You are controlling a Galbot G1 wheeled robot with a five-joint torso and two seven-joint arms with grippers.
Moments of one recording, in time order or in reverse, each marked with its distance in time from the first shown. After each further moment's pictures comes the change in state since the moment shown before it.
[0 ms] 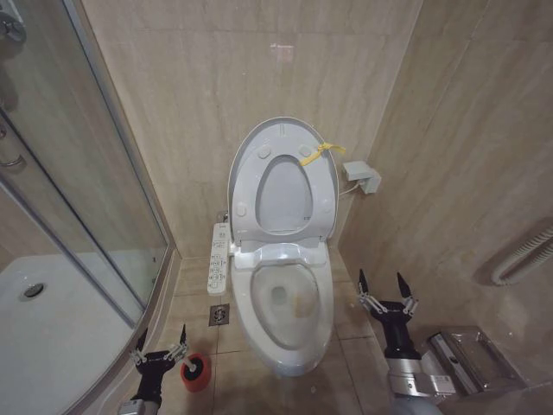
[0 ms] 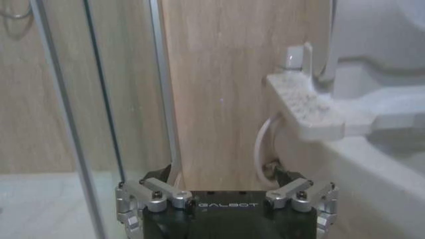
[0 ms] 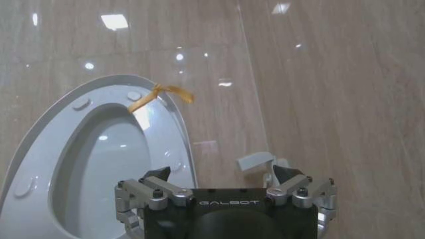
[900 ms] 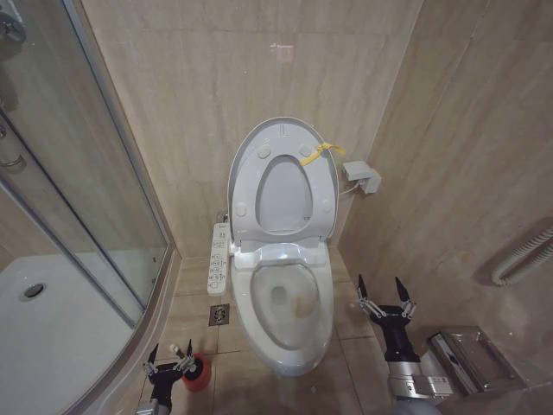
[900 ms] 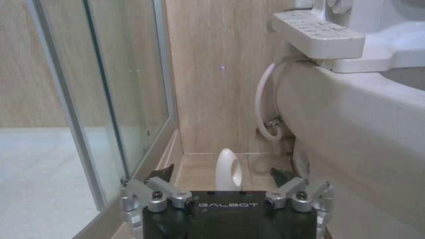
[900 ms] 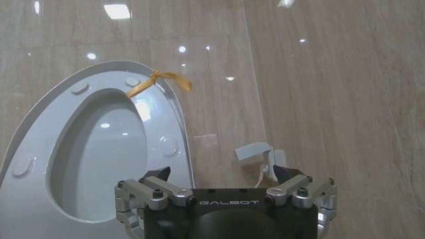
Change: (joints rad) left arm -0.123 -0.037 0.012 0.275 0.001 -0.042 0.040; right arm 0.004 -0.027 0.006 -0.056 0.005 0.025 -0.009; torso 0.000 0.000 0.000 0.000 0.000
